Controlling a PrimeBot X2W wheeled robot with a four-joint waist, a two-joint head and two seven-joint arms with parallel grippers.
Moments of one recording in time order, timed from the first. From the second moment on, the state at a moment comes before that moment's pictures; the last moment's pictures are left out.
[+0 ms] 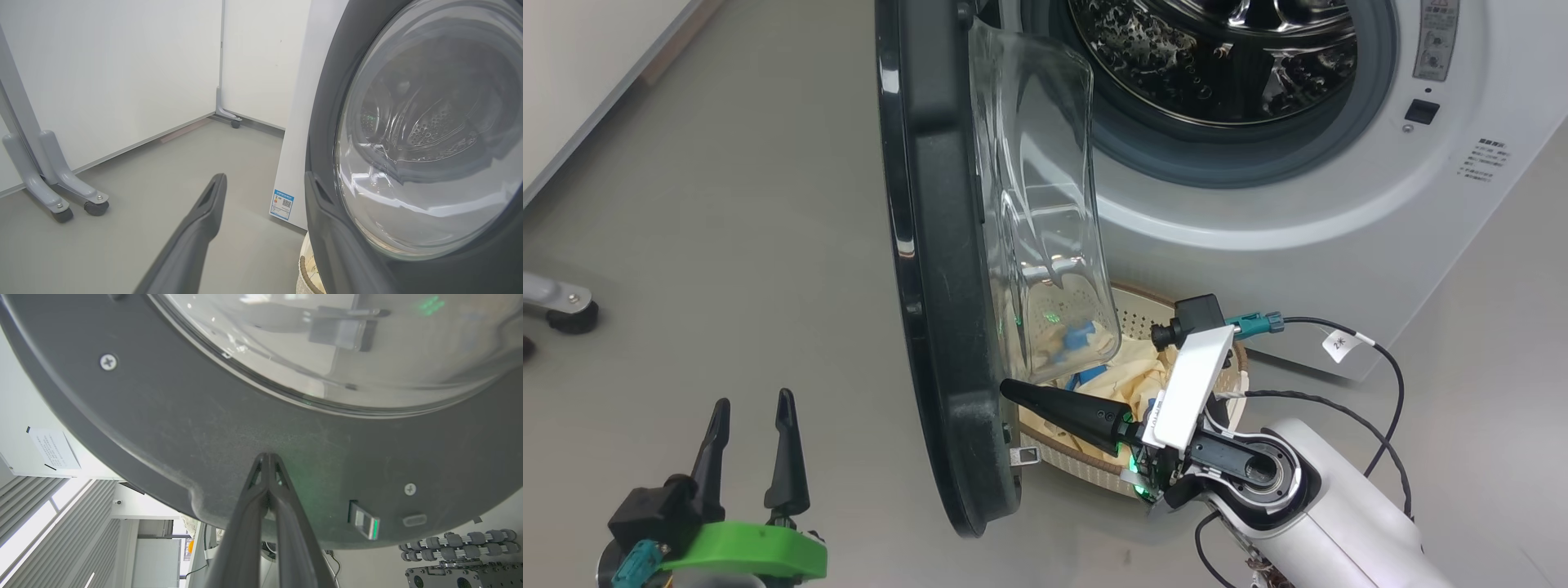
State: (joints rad) left arm -0.10 0.03 -0.11 0.19 -0.27 -0.11 -0.26; right arm -0.39 -0.07 0.65 0.19 1.73 0.12 0.54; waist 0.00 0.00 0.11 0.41
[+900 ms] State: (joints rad) left arm -0.03 0.03 0.00 0.16 -0.24 -0.09 -0.26; right arm -0.44 -0.33 0.56 0.00 1.14 0.12 0.15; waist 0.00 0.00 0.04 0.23
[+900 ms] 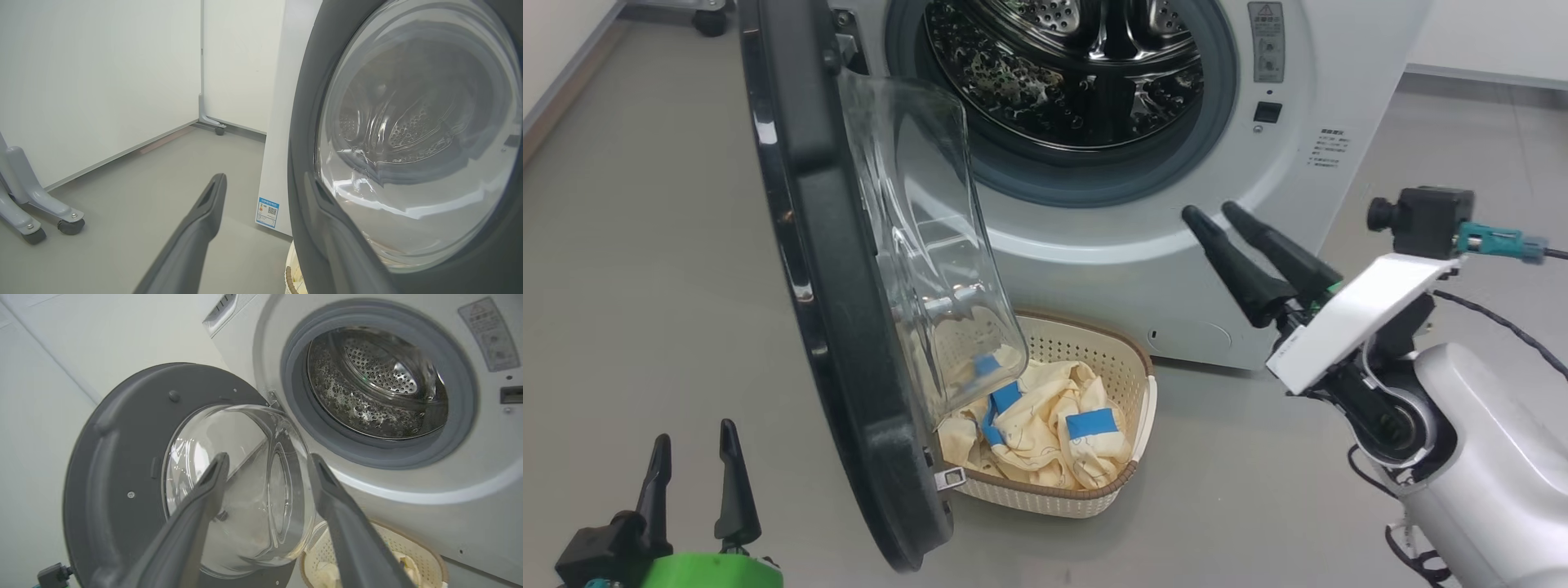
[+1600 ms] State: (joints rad) left arm 0.00 0.03 0.03 0.15 -0.22 -0.10 -0.26; right arm -0.17 -0.46 0.44 0.20 0.70 0.05 -0.27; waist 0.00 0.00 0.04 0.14
